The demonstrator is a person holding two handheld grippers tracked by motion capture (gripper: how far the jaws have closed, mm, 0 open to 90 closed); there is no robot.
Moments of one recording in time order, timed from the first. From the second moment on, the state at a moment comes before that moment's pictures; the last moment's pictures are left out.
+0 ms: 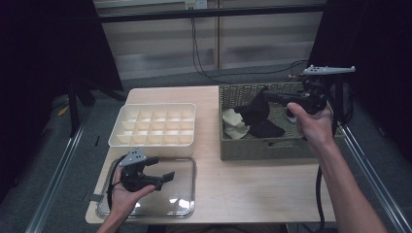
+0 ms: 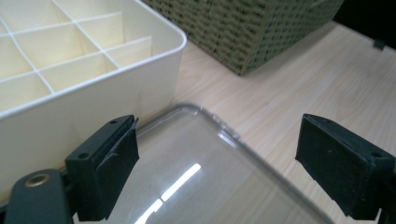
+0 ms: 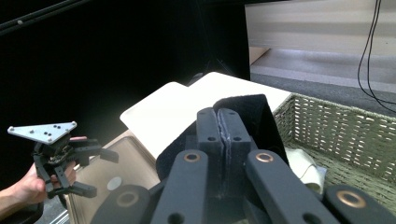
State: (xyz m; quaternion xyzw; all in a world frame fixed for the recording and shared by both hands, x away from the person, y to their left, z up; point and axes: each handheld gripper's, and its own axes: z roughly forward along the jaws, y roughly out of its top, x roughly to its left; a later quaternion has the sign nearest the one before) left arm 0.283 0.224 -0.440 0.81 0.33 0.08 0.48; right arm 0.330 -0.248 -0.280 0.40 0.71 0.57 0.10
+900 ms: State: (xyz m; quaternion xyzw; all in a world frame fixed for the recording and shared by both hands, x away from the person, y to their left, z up) left arm 0.277 0.223 -0.438 0.81 0.31 0.09 0.48; right arm 0.274 -0.188 -0.256 0.32 0.73 0.60 0.08
